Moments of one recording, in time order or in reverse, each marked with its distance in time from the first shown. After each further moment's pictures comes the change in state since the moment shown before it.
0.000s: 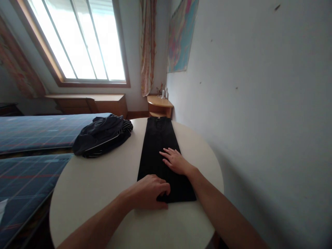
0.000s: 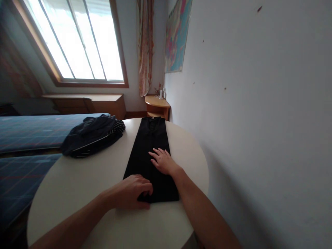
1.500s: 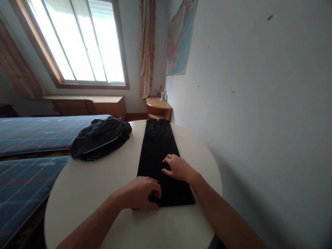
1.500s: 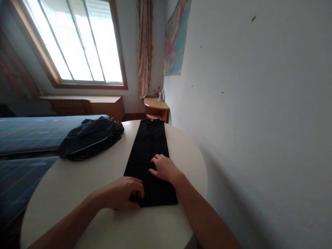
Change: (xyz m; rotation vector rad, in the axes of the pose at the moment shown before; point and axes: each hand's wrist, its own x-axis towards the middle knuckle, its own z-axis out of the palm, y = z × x) left_hand -0.014 -0.009 -0.016 -0.124 -0.045 -0.125; right_hand -0.022 -0.026 -0.031 -0.096 0.057 -0.033
